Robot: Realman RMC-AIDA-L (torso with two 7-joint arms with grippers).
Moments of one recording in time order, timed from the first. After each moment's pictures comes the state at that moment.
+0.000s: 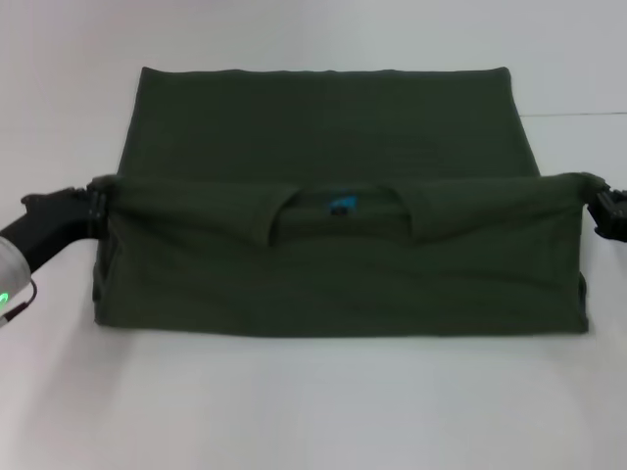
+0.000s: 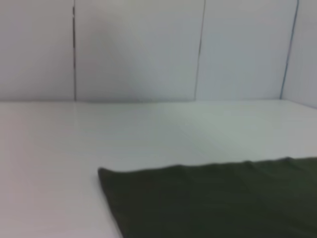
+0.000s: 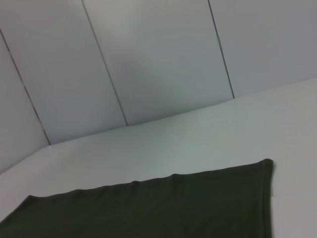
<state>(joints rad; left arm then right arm) -0.67 -2.12 -0.14 0.35 2.14 0.98 -0.90 0.54 2.07 0.12 -0.32 -2.06 -1.14 1.06</state>
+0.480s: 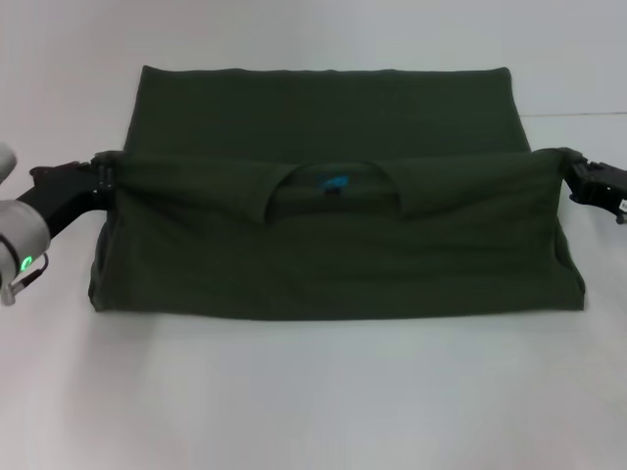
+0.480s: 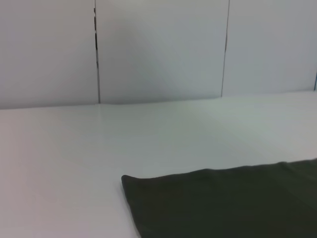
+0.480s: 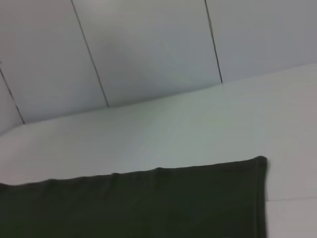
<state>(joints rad) -0.76 -2.12 -0.14 0.29 2.06 0.78 -0.80 0.66 2.07 0.05 -0.32 -2.05 -0.93 1.12</state>
